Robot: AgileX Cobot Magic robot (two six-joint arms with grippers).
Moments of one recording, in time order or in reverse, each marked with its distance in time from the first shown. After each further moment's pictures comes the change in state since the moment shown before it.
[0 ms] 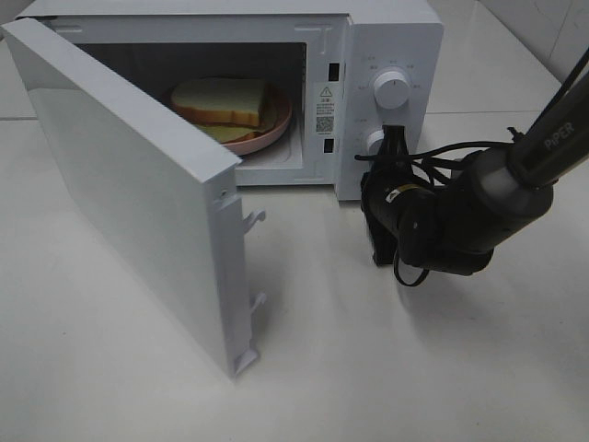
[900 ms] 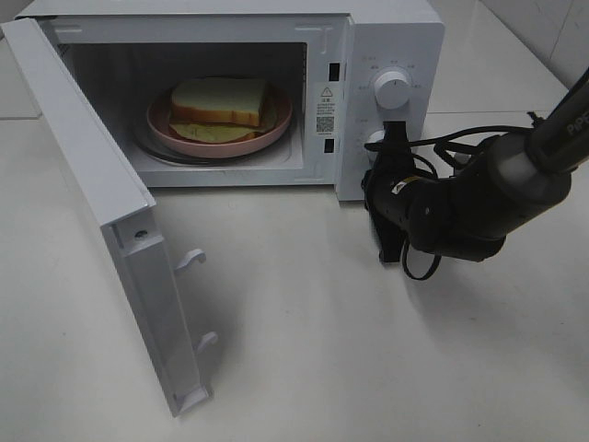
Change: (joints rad) left arm 0.000 0.000 0.000 0.000 0.000 0.000; right arm -0.025 -0.057 0.018 -0.048 0.111 -0.026
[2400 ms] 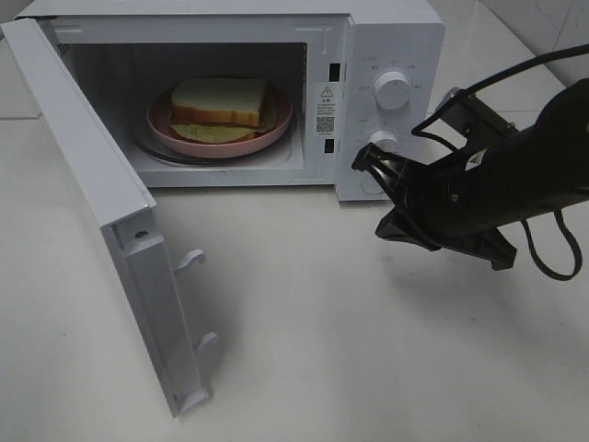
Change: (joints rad) left arm 0.000 0.000 0.000 0.000 0.000 0.000; right arm -0.012 -0.539 0.183 -0.114 0.843 -0.887
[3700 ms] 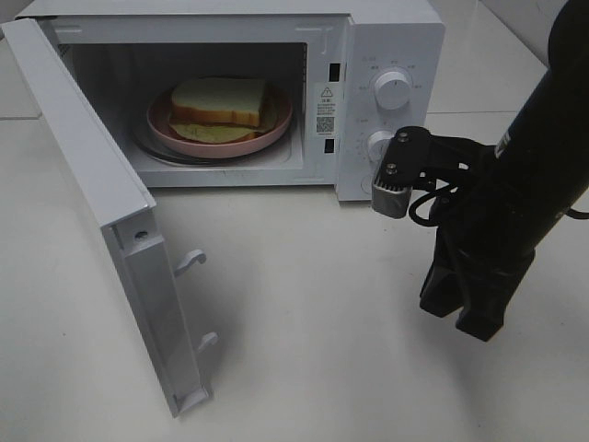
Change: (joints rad) left arm 0.000 0.000 0.000 0.000 0.000 0.000; right arm 0.000 -0.062 -0.175 -0.175 0.758 -1.301
